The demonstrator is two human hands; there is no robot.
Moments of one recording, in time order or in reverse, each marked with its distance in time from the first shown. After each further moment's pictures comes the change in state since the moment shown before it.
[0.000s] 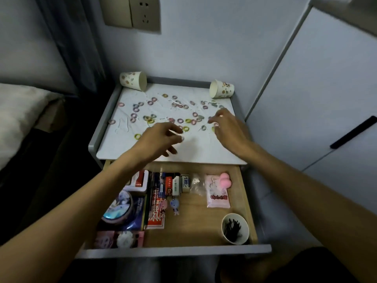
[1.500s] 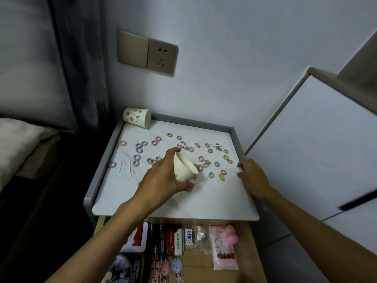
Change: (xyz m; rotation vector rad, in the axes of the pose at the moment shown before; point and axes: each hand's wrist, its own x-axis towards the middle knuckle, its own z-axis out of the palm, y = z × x) left_hand 0.053 -0.038 -0.032 0.103 0.139 0.181; right_hand 0.036 0.059 0.011 -0.085 -0.134 0.347
